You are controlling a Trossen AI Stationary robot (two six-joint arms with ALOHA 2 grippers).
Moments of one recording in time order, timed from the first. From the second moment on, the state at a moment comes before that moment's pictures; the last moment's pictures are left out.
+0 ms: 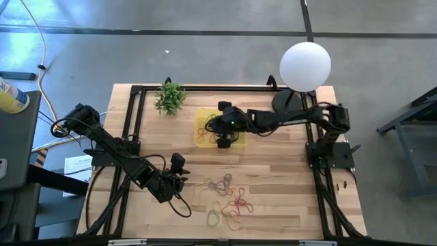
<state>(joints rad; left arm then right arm) -0.56 1.43 0.76 -0.40 -0.64 0.08 -0.11 1.80 1.26 -0.03 0.13 -0.35</state>
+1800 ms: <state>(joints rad) -0.56 1.43 0.76 -0.25 -0.55 0.17 -0.06 1.89 1.26 -0.08 -0.18 -0.25</state>
